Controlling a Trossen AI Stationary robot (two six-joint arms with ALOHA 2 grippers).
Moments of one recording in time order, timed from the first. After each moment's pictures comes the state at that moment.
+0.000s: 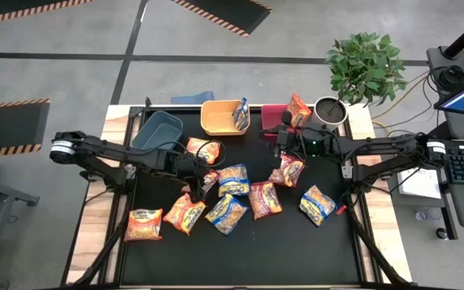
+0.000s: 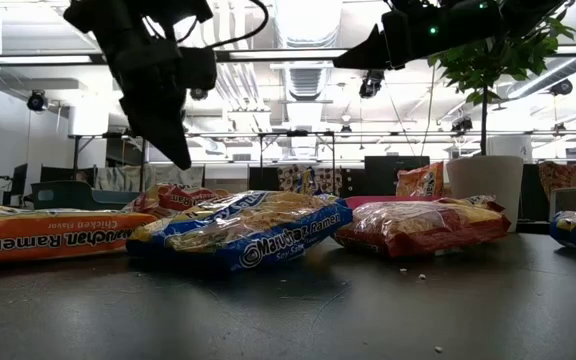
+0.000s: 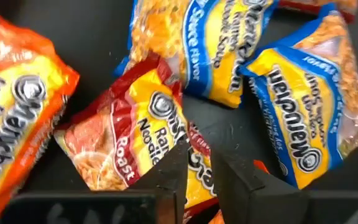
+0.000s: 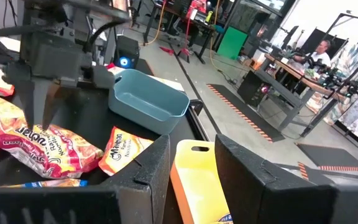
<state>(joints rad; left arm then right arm) -0.05 1.40 0.90 -0.56 -0.09 -0.40 -0.19 1.20 0.72 0.37 0.11 -0.39</state>
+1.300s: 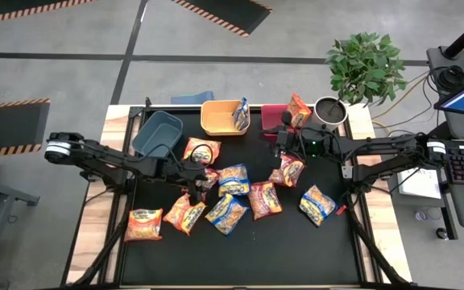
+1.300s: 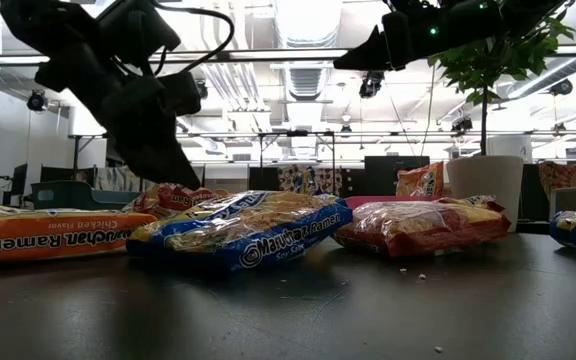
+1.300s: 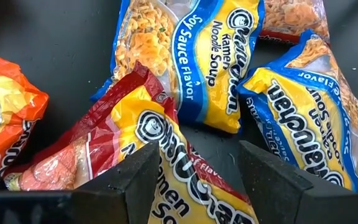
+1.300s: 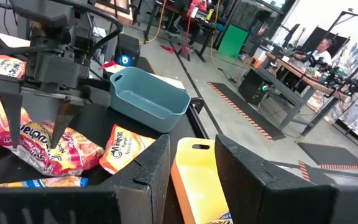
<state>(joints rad) -0.05 1.34 0.55 0.02 -0.09 -0.36 -0.19 1.20 0.72 0.36 0.11 -0.39</state>
